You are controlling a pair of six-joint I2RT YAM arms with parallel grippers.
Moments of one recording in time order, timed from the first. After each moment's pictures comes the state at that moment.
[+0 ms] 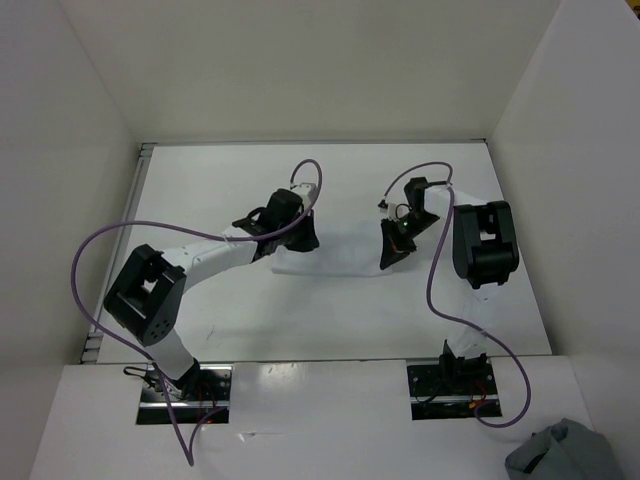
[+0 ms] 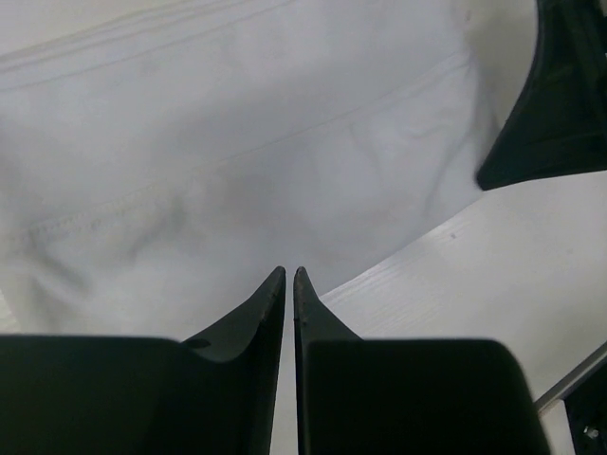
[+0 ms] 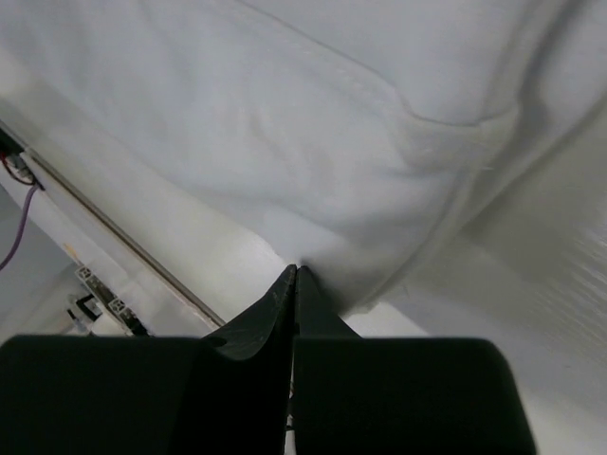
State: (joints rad) left arm -0.62 1.67 1.09 -0.11 0.12 -0.45; right arm 0.12 2.01 1.33 -0.93 -0.64 -0.16
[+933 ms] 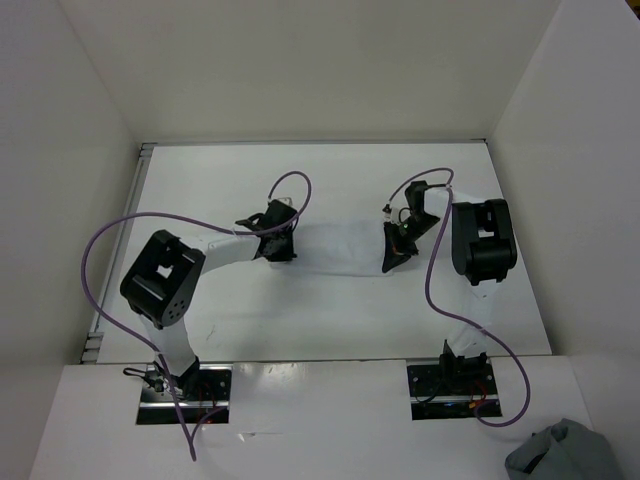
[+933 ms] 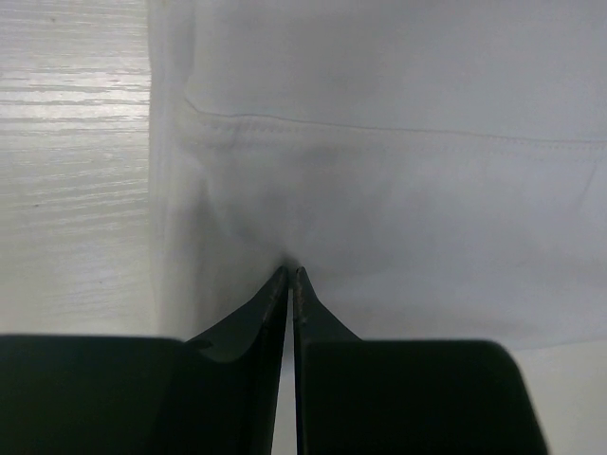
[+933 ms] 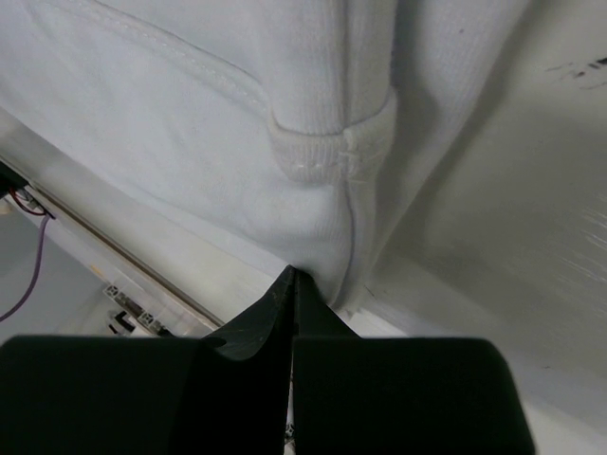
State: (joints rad) left arm -0.54 1.80 1.05 -0.25 -0.11 -0.56; right arm 0.10 2.05 1.32 -0.91 -0.56 -0.05
